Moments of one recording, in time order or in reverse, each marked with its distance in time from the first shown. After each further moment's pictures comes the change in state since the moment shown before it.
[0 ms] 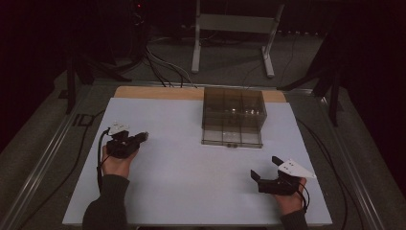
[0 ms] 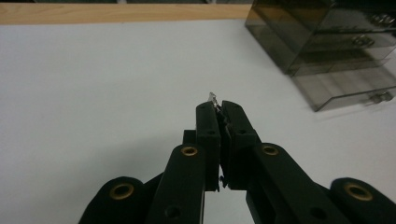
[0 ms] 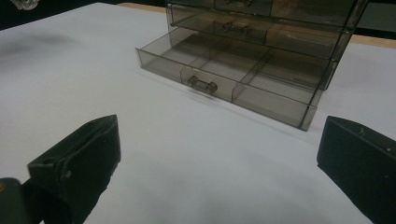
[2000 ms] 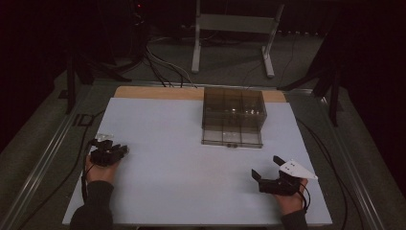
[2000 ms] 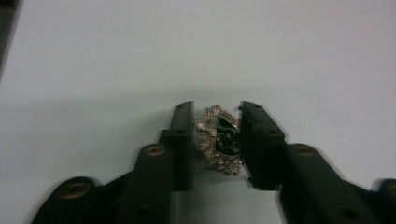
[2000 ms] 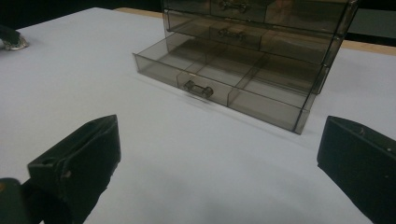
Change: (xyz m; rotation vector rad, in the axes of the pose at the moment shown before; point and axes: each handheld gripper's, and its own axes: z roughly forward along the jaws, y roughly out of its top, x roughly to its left) left arm 0.063 -0.049 0.003 0.156 0.224 -0.047; right arm 0.000 0.001 -0.003 -0.018 -0.018 -0.001
